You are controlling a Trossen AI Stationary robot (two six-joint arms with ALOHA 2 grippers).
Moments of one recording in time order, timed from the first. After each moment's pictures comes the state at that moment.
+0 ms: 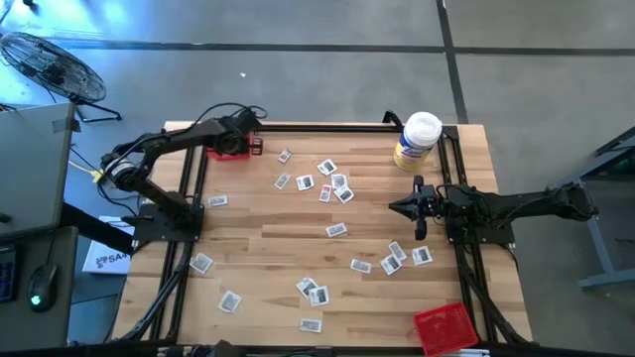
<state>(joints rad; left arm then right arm) 0.80 1.46 0.92 -0.70 -0.36 -0.68 -0.01 0.38 0.02 0.23 0.06 0.23</state>
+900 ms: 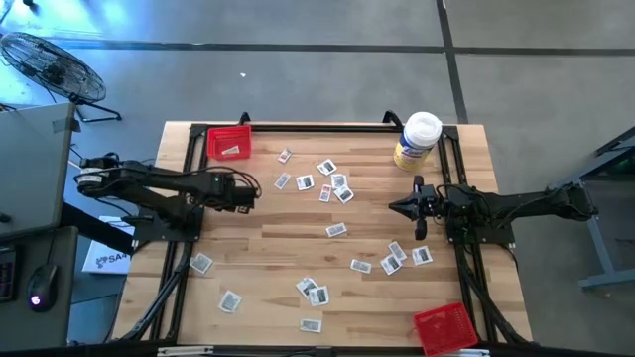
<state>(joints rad) 0.11 1.23 0.59 -0.99 -0.33 -1.33 -0.01 0.38 0.02 0.23 0.06 0.23</state>
